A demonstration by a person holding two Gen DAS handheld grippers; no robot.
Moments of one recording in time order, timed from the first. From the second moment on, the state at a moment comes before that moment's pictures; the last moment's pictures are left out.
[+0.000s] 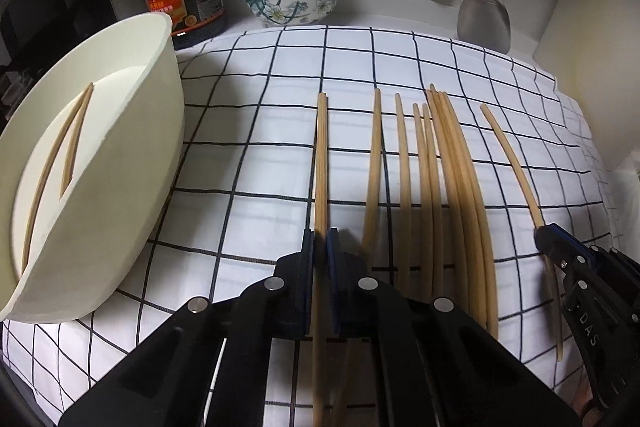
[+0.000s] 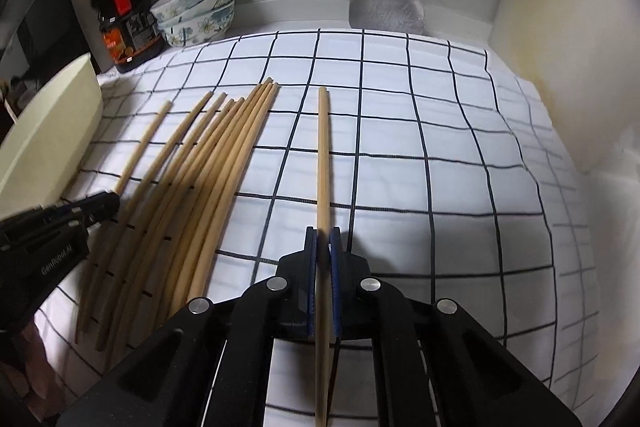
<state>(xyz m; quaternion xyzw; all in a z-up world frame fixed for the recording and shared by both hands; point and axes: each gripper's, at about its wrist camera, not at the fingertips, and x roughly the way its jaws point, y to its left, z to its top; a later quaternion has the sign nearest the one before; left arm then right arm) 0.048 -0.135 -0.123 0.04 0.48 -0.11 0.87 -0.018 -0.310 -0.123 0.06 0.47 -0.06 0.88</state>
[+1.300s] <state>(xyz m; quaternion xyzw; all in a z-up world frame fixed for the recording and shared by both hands) 0.120 0.119 -0.048 -0.02 0.47 -0.03 0.88 0.113 -0.024 -0.057 0.05 0.48 0.14 0.87</state>
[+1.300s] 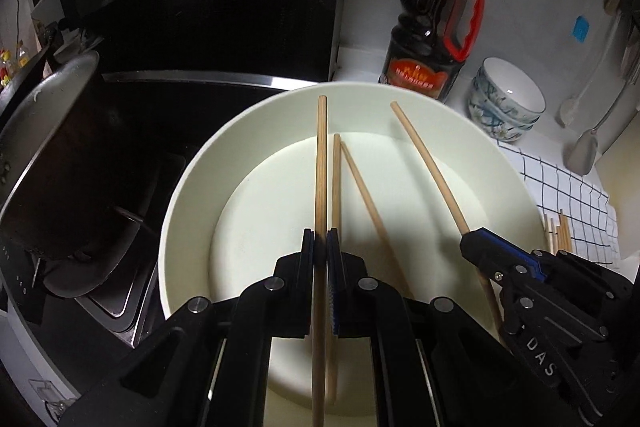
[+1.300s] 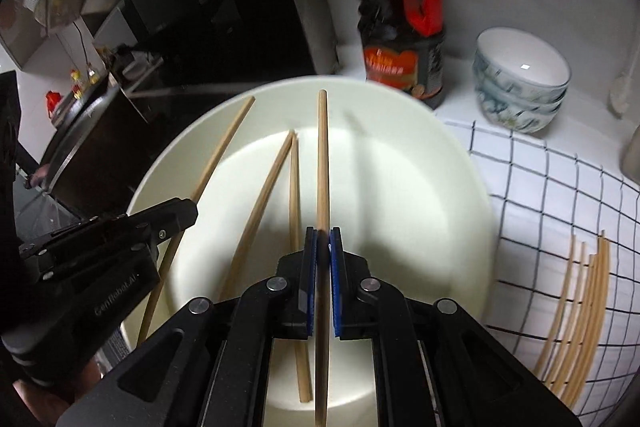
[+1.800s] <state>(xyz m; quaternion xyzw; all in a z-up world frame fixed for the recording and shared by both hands) 0.119 0.137 -0.063 -0.03 0.48 0.01 0.87 0.112 -0.024 -0.058 0.03 0.48 0.11 0.87</state>
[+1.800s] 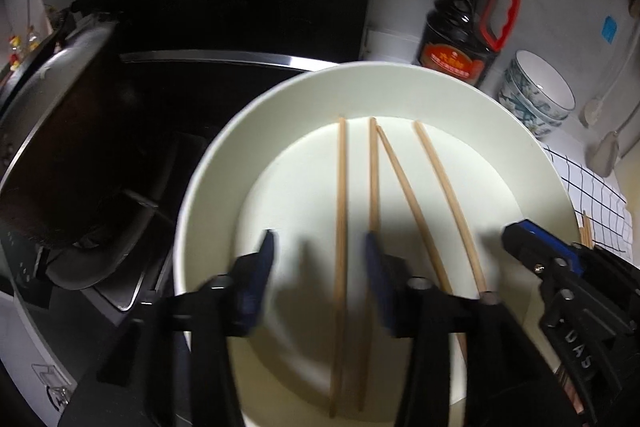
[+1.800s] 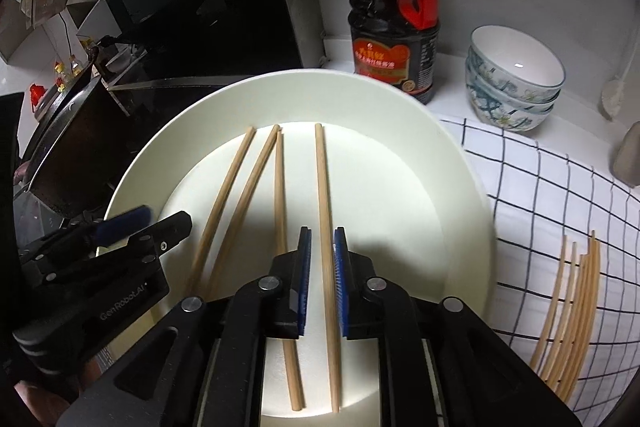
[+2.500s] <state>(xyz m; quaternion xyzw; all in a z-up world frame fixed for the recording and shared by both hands) 0.077 0.120 -0.026 -0.02 0.46 0.02 0.89 0.060 -0.060 -0.021 0.04 0.46 0.10 0.88</state>
